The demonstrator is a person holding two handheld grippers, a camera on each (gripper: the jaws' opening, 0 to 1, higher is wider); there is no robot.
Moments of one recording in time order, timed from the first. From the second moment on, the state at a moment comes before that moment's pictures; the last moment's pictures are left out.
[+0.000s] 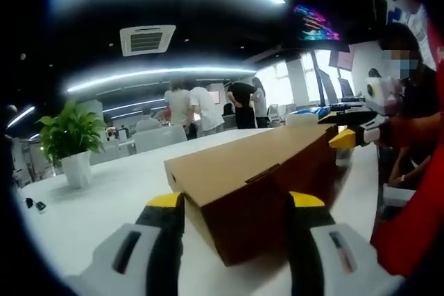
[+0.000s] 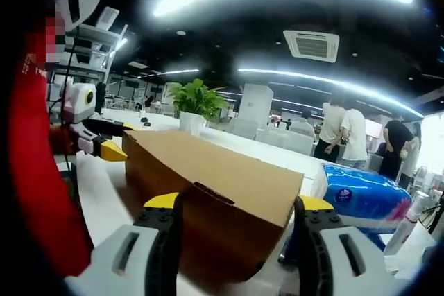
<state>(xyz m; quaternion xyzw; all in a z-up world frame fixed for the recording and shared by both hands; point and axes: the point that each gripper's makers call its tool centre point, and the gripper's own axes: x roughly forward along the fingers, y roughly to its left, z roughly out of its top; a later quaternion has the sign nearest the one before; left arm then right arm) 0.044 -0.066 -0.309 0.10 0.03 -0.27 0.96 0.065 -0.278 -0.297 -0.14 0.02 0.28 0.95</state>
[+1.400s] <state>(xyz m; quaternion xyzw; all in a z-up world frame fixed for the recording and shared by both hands) 0.050 -0.058 -0.237 0.04 0.01 -0.32 0.95 0.091 -0.305 -0.237 -0.09 0.02 0.29 0.95</state>
